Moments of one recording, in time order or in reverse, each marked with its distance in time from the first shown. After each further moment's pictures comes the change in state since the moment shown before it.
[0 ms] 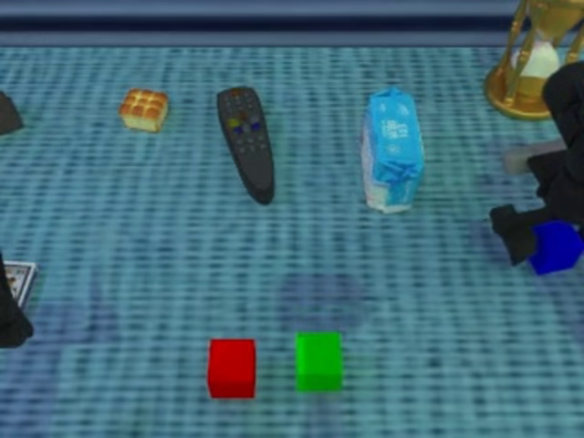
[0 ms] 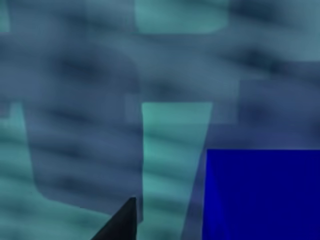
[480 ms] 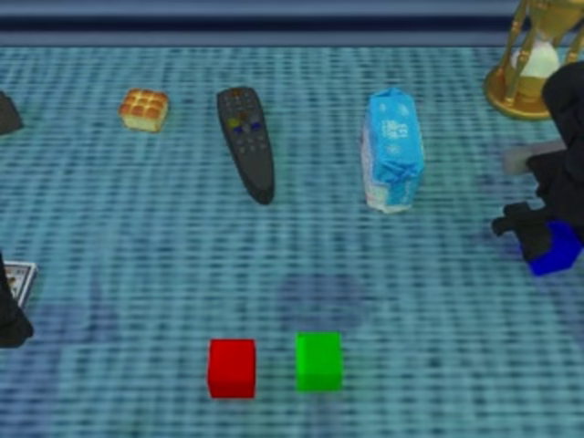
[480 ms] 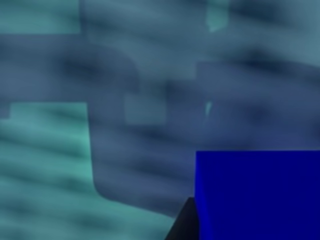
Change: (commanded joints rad) left arm 0.000 0.000 0.000 0.000 0.000 0.000; right arm 0.000 0.000 0.000 0.000 0.000 0.000
